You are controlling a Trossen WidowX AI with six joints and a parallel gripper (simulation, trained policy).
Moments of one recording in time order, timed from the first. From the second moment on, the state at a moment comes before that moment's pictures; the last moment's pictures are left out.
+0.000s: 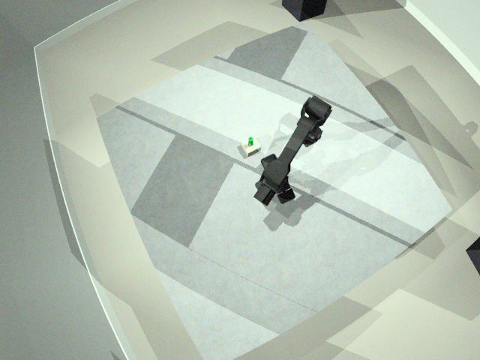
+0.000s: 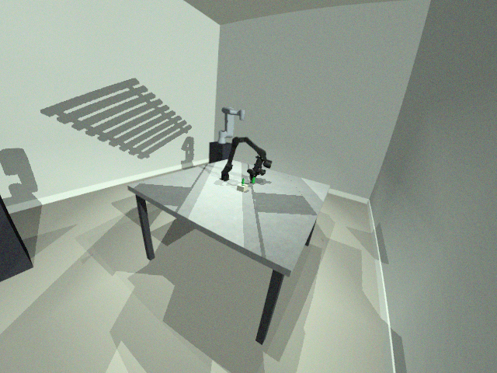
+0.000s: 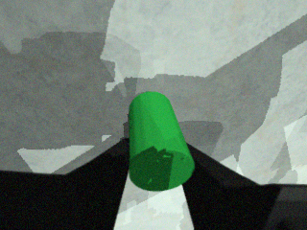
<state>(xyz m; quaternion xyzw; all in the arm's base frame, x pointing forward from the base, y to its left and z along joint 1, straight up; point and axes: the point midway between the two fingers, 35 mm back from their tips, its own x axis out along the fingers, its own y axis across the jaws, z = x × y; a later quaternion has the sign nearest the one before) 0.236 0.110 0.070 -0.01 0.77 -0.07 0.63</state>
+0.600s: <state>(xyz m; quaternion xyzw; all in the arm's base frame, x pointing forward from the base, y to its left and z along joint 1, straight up) 0.264 0.085 0.128 0.02 0.73 -0.07 0.68</state>
